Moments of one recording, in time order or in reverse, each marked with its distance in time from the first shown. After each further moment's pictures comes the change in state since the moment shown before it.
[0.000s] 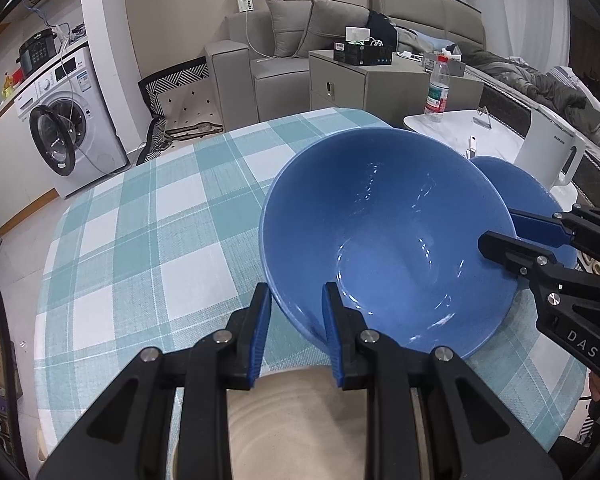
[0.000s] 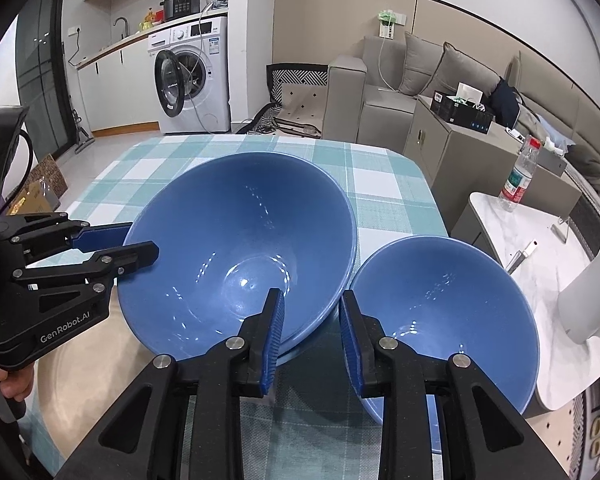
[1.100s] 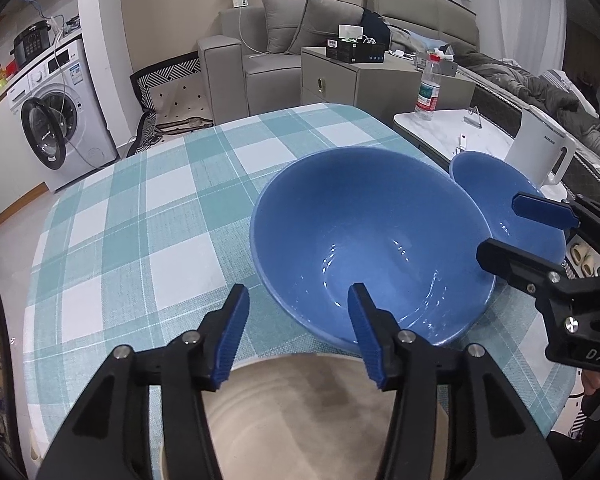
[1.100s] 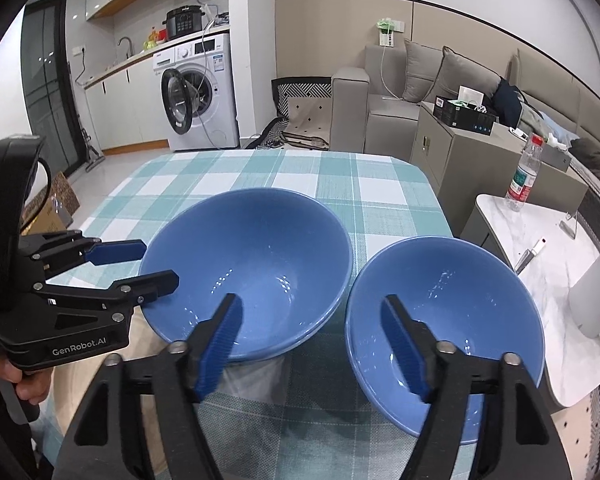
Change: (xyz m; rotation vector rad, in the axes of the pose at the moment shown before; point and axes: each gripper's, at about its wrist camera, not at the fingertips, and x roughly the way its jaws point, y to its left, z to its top) left arm -0.002 0.001 -0.008 -0.013 0.010 -0.048; right arm -0.016 -0.005 -0.009 0.047 -0.053 0.059
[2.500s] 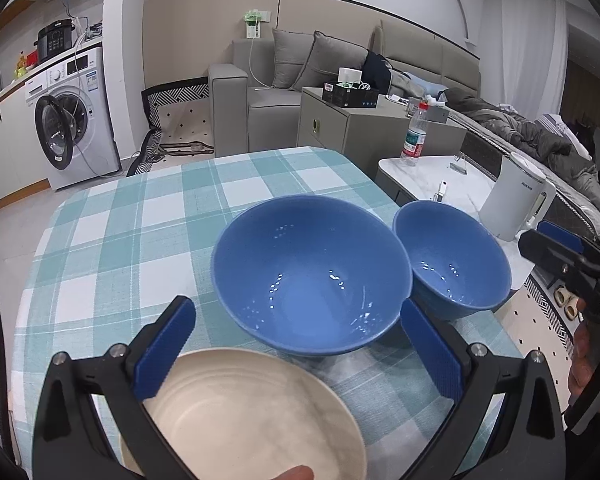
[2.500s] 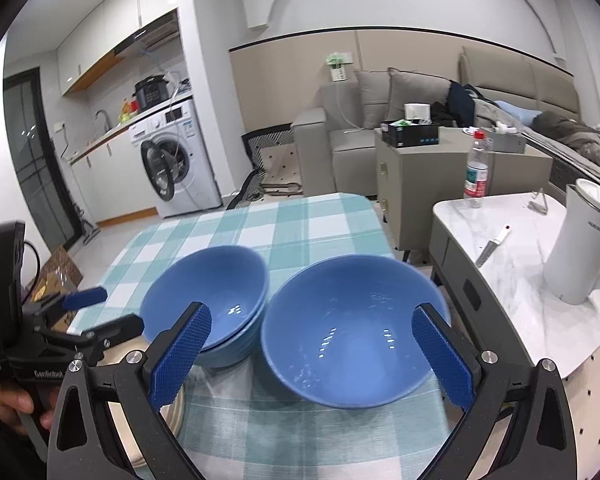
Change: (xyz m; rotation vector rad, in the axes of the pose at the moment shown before) left arm -0.049 -0.036 -0.001 -0.091 -0.136 -0.028; right arm -0.090 -0.081 -0.021 0.205 -0.177 -0.011
